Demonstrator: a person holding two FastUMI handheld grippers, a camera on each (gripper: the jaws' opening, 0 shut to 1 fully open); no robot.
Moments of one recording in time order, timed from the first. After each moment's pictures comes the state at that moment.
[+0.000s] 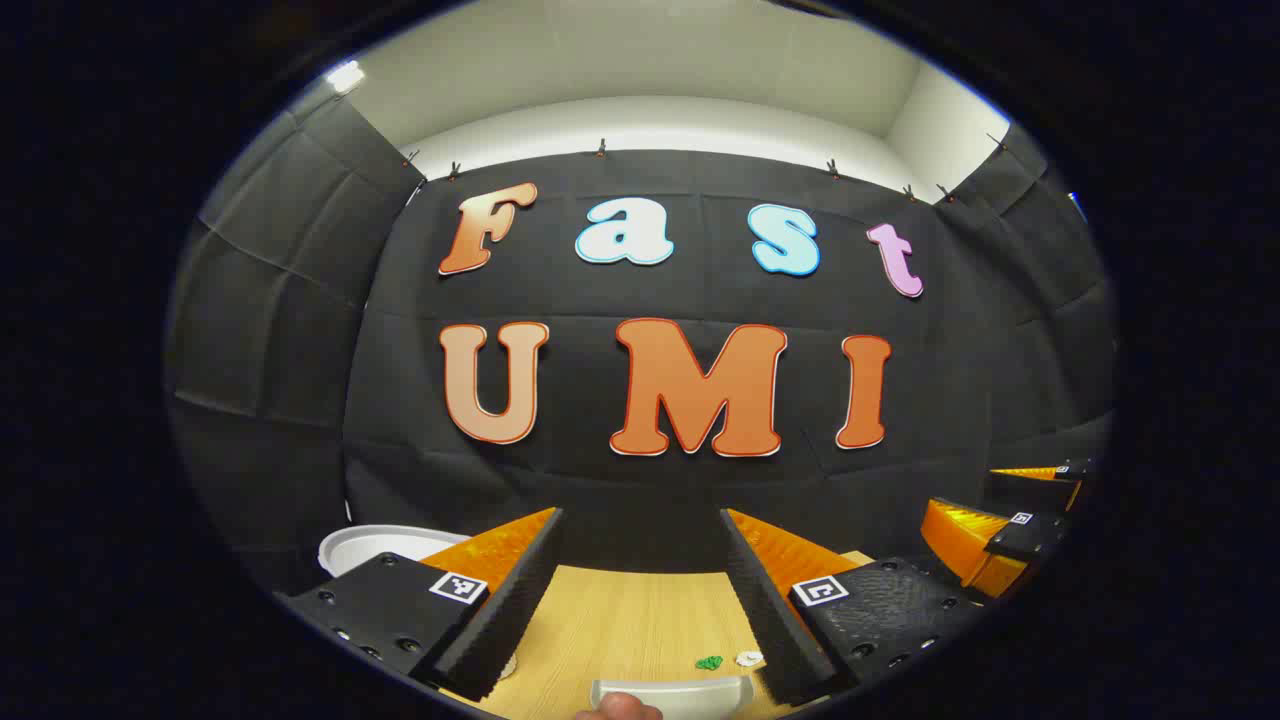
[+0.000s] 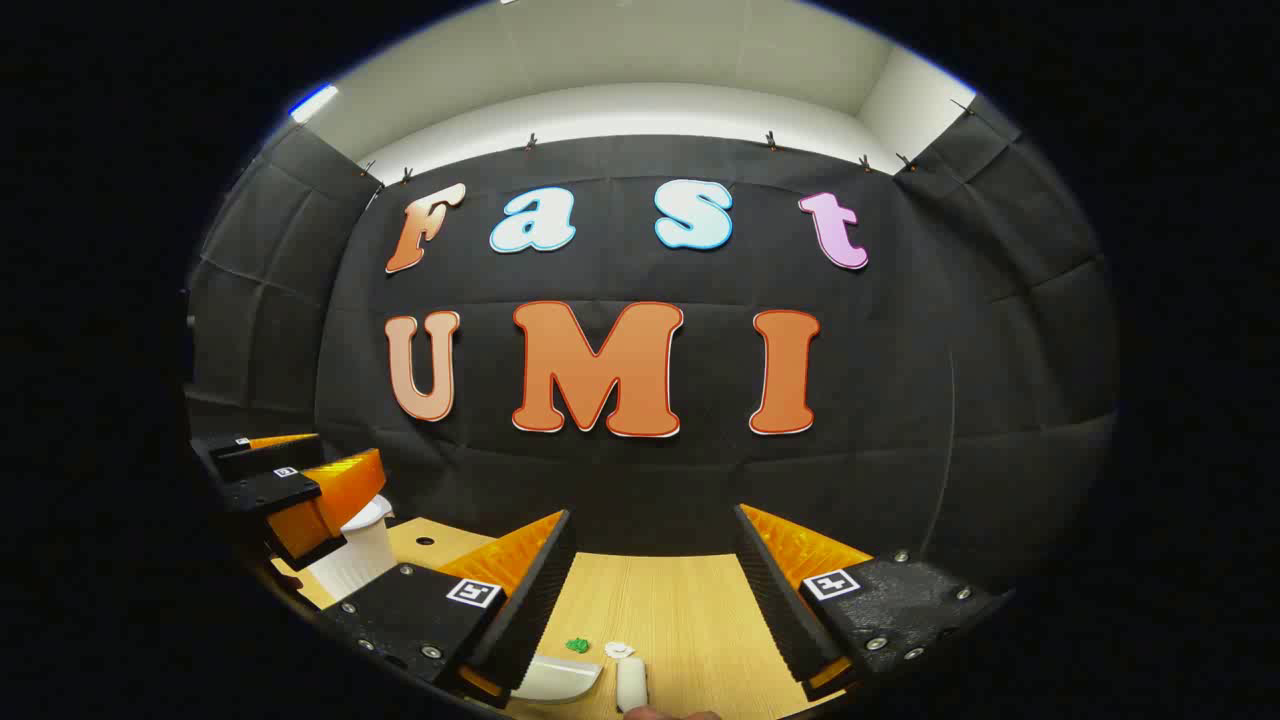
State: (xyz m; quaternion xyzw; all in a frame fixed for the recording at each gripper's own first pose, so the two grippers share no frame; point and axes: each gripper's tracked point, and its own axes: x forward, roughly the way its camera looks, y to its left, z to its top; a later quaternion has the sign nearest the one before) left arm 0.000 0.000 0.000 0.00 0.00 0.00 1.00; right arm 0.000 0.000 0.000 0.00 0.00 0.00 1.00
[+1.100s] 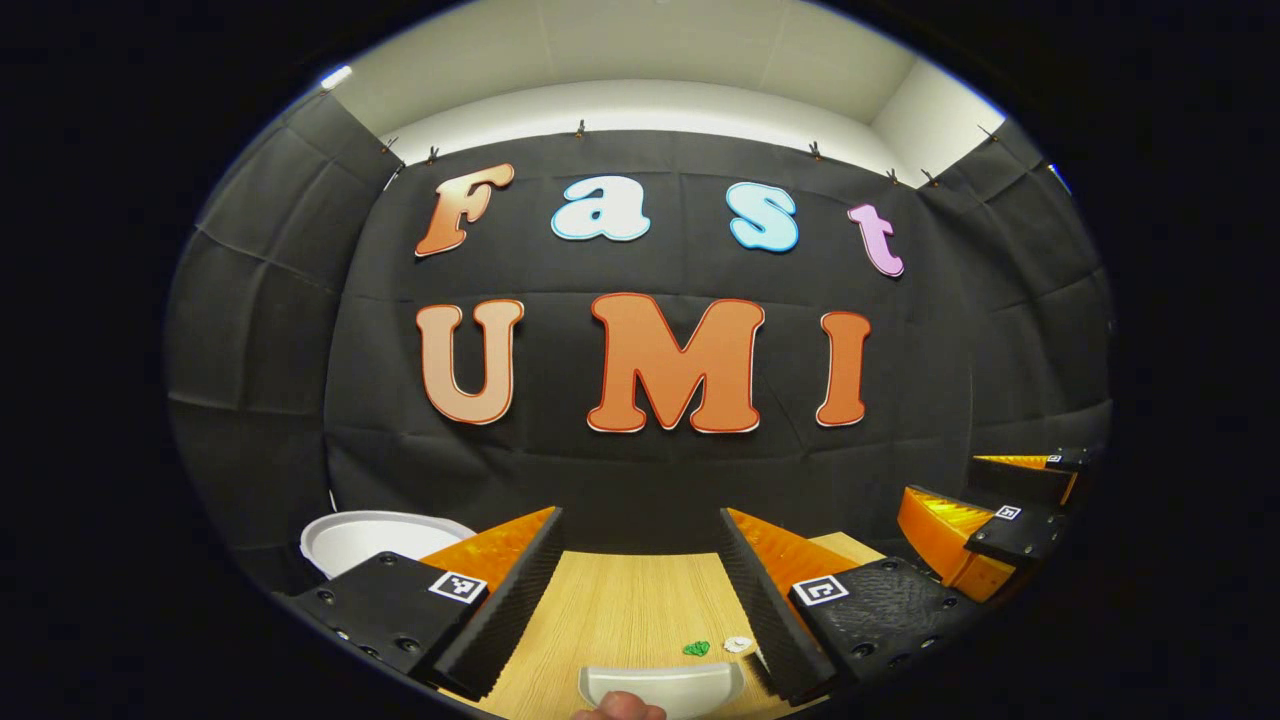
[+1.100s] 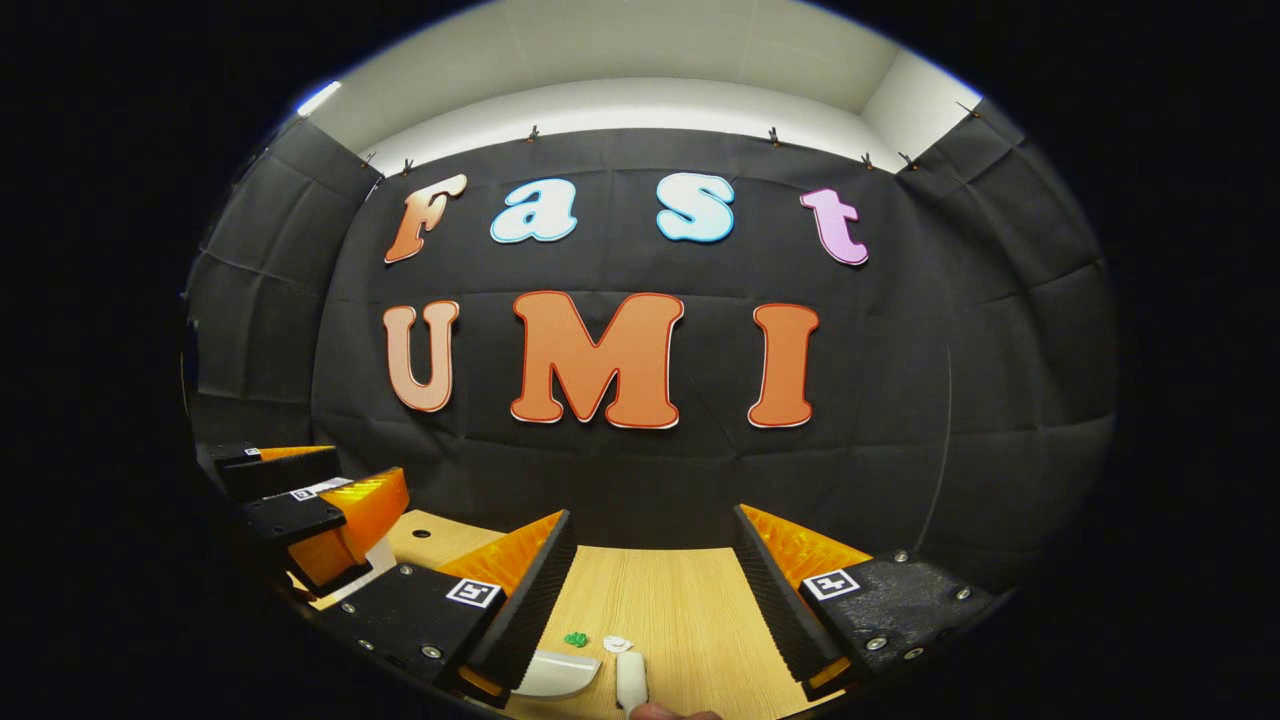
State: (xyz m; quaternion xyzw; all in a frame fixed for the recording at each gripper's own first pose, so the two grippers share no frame) left arm -0.003 -0.018 -0.026 0.00 0.04 -0.03 1.00; right arm -0.004 0.003 -0.007 0.00 0.01 0.00 1.00
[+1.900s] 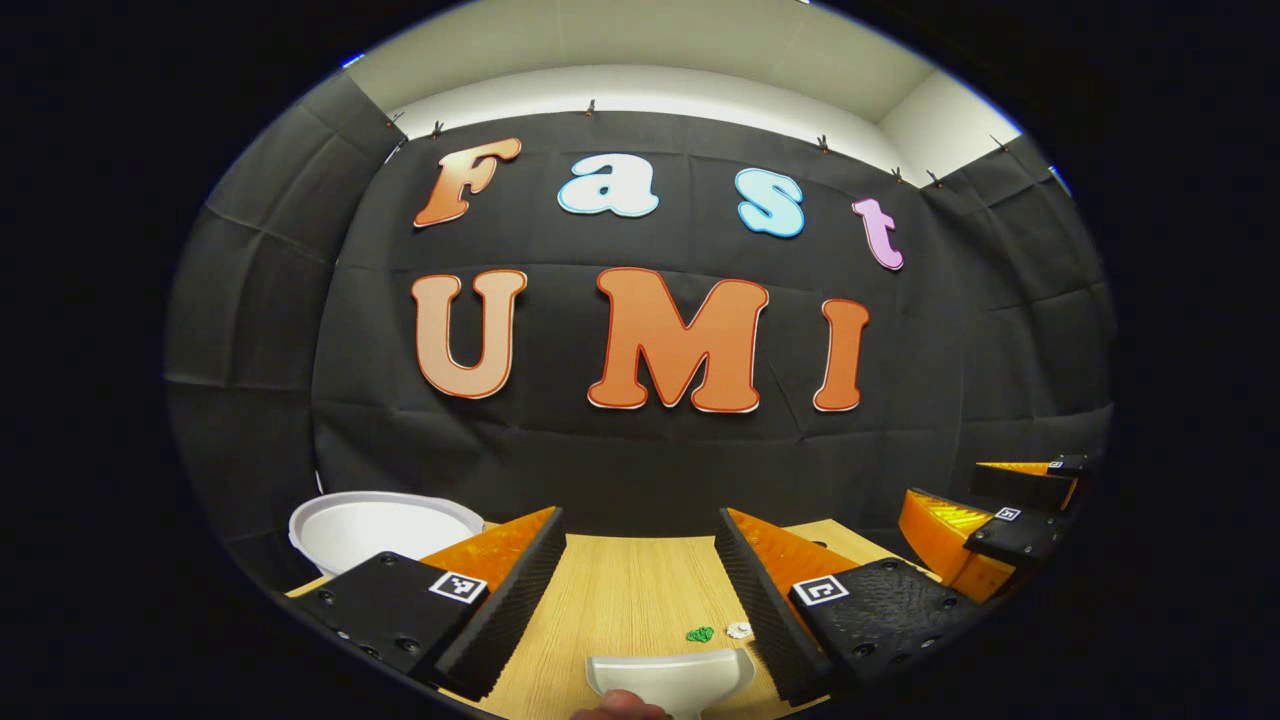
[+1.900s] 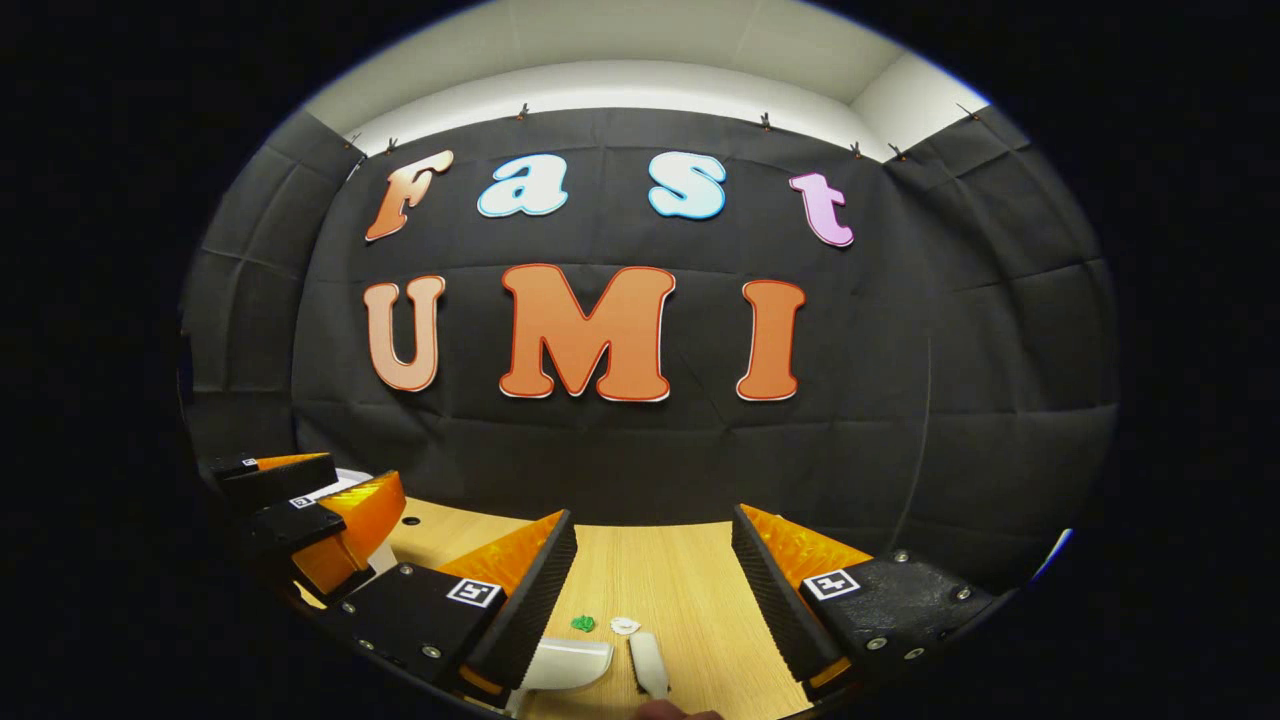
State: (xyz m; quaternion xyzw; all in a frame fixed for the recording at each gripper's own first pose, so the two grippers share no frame) left arm 0.000 0.016 -0.053 -0.02 0.07 -0.06 1.00; right arm -0.015 0.027 -0.027 0.00 0.06 -0.06 1.00
